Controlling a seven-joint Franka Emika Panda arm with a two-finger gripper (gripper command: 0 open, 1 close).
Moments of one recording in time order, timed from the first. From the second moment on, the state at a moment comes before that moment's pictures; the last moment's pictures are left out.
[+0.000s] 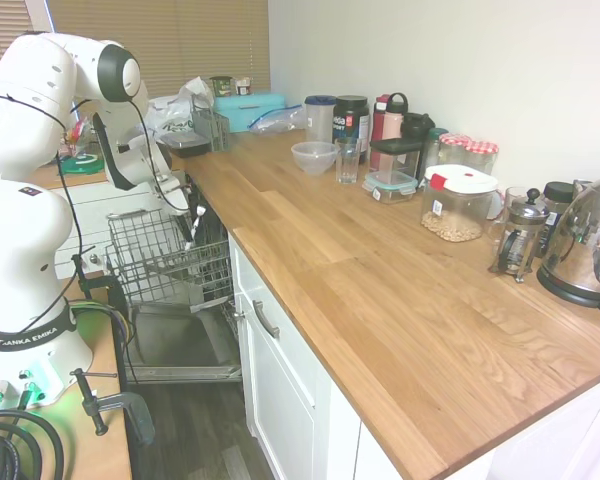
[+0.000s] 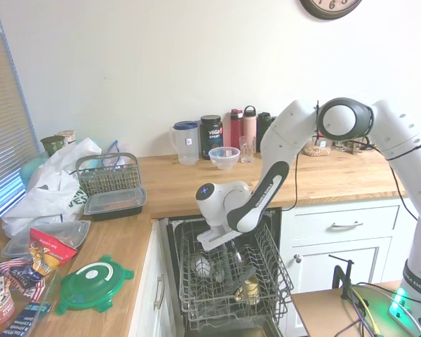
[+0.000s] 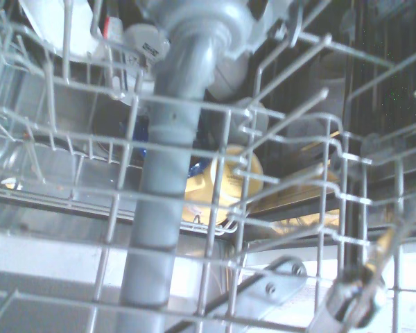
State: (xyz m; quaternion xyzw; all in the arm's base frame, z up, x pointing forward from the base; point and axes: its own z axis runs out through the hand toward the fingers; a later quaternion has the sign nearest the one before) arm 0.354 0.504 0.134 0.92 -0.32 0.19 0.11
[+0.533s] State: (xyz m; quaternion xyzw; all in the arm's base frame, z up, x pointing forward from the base) arm 0.357 0.516 0.141 0.93 -0.31 0.19 0.10
